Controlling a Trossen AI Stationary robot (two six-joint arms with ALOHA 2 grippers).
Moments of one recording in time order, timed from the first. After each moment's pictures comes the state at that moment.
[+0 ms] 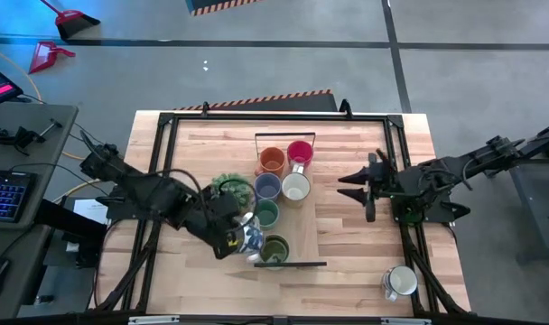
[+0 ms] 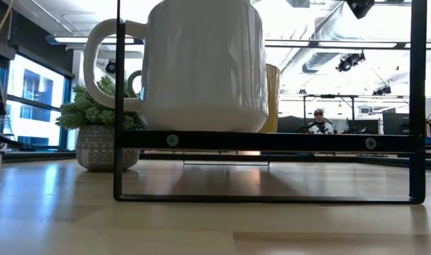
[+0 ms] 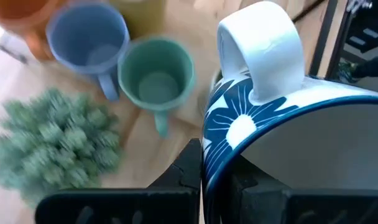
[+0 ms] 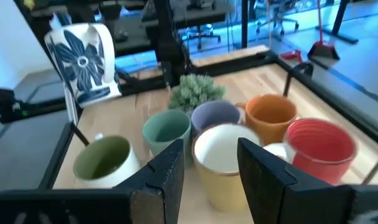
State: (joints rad) left arm -0.51 1.56 1.70 -1.25 -0.34 -0.86; right arm 0.39 0.76 0.79 -0.35 0.49 0.31
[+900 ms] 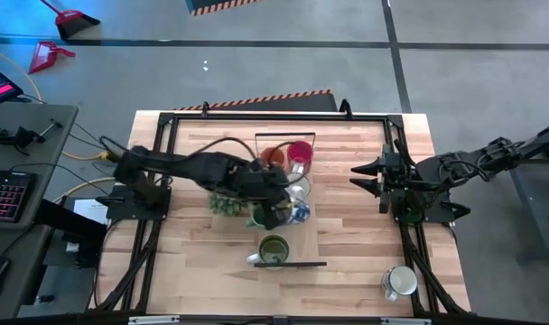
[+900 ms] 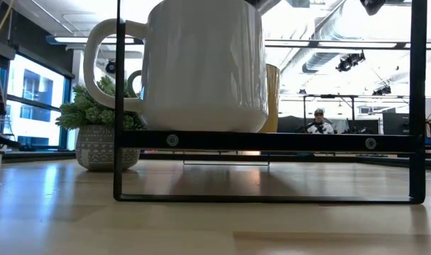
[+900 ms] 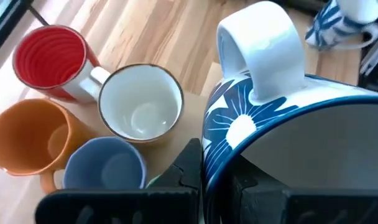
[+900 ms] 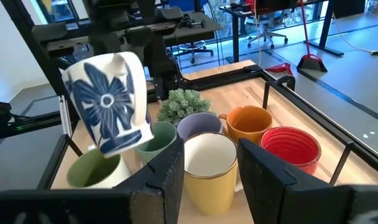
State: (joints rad) left arm -0.22 1.84 2.02 -1.13 -0.27 -0.48; right arm 0.39 0.62 0.79 -0.43 0.53 0.29
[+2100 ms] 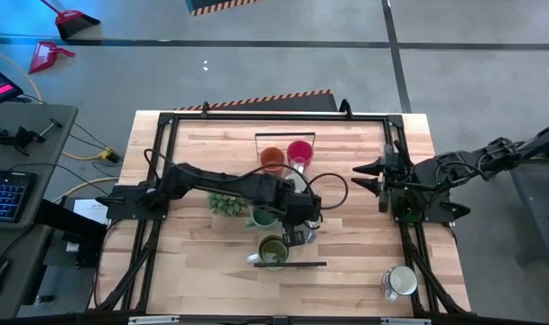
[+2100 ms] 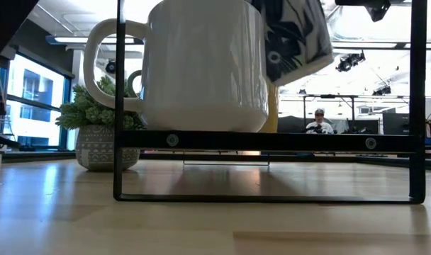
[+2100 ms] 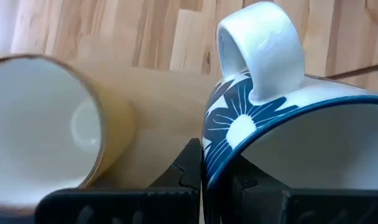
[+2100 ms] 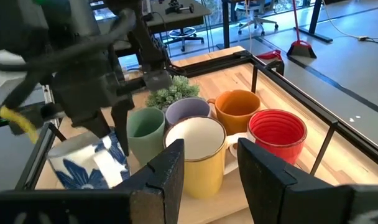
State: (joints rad) left arm -0.20 2.25 2.36 -1.28 -0.13 -0.33; right arm 0.39 0.61 0.79 -0.51 0.55 0.34
